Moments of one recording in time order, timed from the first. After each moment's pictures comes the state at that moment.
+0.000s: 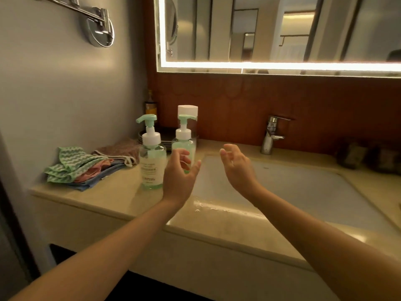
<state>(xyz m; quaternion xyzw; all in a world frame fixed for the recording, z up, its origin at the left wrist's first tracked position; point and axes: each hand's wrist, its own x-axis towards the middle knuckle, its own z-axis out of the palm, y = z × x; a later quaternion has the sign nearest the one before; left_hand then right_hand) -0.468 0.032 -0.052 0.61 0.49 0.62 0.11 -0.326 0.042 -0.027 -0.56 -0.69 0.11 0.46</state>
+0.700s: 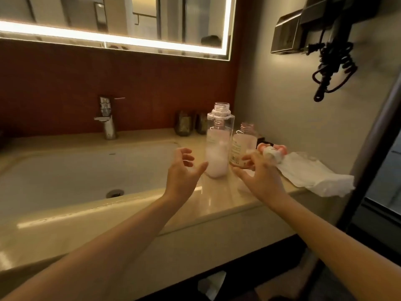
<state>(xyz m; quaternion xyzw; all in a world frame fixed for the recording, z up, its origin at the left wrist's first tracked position) -0.111 -0.064 -0.068 0.73 0.28 0.47 0.42 0.027 -0.184 -0.055 -0.79 -0.47 -0.13 0.37</state>
